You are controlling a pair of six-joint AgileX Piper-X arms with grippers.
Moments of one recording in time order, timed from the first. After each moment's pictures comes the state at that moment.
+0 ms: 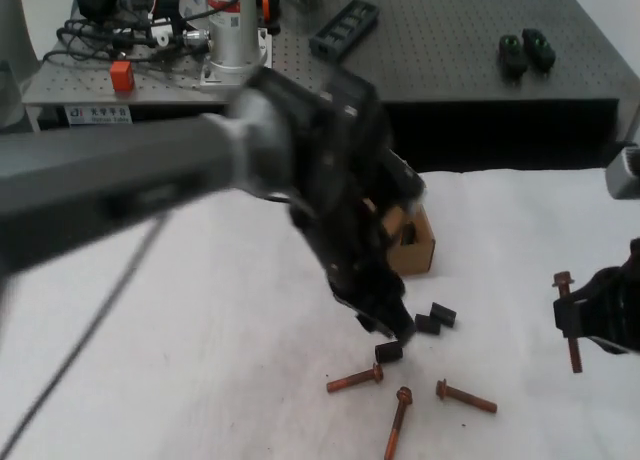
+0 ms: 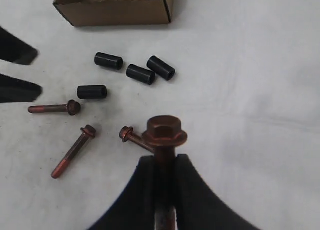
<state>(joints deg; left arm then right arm) -42.2 110.3 -83.0 44.6 15.3 14.9 -4.2 52.8 -38.5 43.6 -12.7 -5.3</state>
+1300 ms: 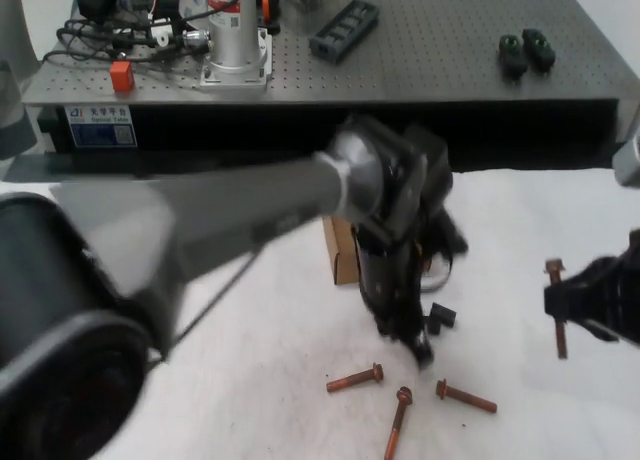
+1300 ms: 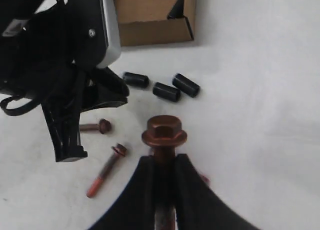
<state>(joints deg) -45.4 123.6 -101.1 52.6 2.9 21.4 -4.2 52.2 -37.9 35.1 -21.7 2.6</state>
